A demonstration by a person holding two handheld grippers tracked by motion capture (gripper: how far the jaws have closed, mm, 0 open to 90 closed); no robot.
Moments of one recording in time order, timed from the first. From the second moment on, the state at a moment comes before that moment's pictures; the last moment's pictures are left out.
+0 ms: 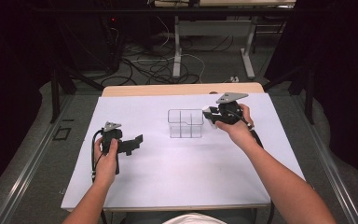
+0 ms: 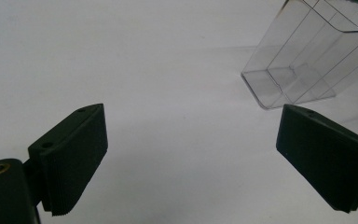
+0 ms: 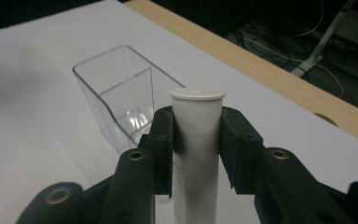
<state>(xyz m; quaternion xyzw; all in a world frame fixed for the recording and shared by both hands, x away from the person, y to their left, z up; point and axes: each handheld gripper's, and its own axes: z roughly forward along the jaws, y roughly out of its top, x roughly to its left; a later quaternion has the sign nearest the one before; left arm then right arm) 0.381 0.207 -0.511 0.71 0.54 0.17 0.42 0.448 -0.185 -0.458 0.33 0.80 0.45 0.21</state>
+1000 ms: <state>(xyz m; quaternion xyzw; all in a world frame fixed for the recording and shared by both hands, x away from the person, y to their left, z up) 0.382 0.211 -0.511 0.70 0.55 0.17 0.42 0.463 -0.142 -0.459 0.33 0.76 0.52 0.22</state>
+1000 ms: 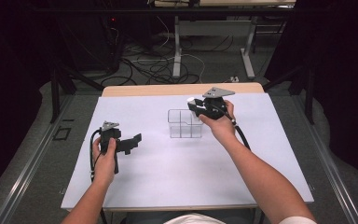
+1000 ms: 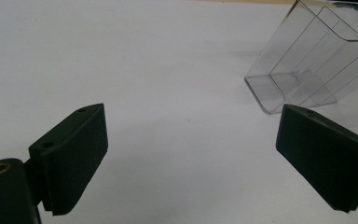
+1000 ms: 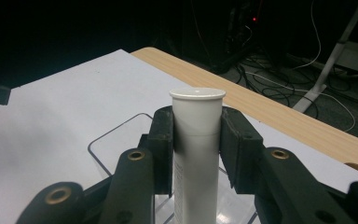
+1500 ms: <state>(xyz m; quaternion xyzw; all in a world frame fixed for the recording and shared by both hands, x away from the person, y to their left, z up) 0.380 0.211 -0.510 0.70 0.55 0.17 0.42 0.462 -0.142 -0.479 0.34 0.75 0.52 0.22</state>
